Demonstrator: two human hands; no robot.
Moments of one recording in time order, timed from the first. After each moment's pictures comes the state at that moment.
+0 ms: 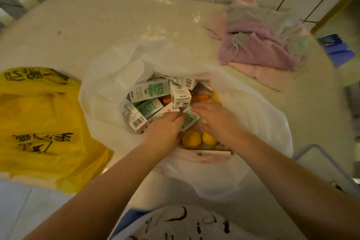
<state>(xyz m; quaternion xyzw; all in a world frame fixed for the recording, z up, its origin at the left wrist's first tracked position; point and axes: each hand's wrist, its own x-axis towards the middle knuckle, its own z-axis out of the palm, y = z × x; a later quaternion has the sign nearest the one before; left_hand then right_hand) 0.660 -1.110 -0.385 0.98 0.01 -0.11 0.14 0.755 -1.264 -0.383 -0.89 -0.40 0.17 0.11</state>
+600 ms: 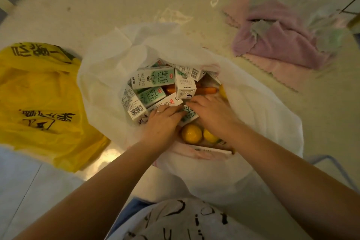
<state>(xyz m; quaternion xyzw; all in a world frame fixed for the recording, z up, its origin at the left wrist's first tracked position) 0.657 -1.118 -0.409 0.98 0.10 -0.12 0.14 0.771 -1.252 -0.413 -0.85 -0.52 0.12 -0.01</state>
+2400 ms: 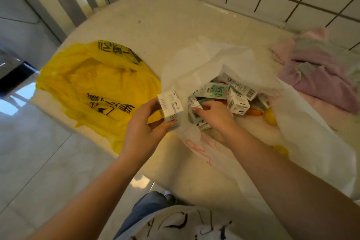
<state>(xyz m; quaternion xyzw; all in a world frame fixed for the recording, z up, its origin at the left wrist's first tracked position) 0.522 -1.030 -0.330 0.76 0.33 0.19 0.52 0.701 -1.122 -0.367 -0.88 -0.23 0.31 0.28</state>
